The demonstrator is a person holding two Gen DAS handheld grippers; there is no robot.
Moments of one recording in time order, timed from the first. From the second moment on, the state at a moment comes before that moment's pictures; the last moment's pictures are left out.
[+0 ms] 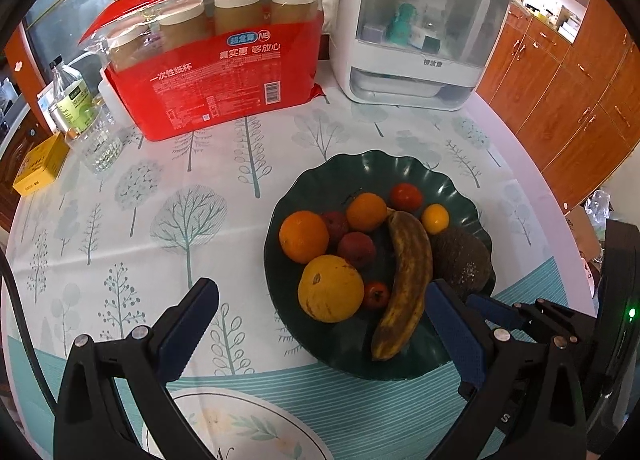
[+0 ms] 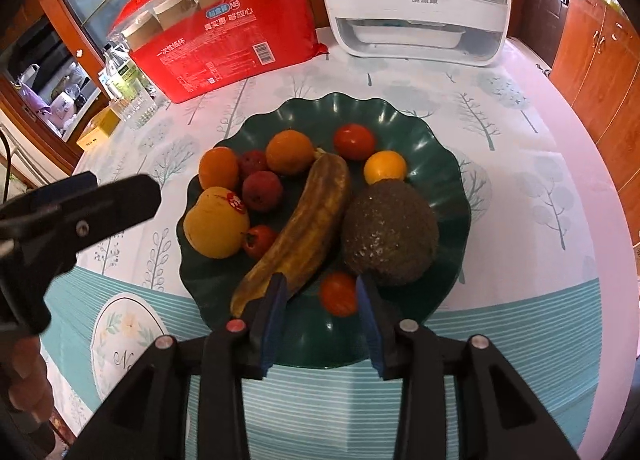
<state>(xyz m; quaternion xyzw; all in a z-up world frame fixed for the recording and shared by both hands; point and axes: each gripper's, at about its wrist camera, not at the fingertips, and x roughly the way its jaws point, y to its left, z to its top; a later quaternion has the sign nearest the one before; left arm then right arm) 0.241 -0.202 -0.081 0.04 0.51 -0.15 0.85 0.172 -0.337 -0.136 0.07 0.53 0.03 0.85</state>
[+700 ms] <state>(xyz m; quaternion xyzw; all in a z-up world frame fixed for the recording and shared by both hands) 0.182 -0.154 -0.057 0.02 0.51 -0.14 0.85 0.140 -0.325 -0.115 0.10 0.52 0.01 0.85</state>
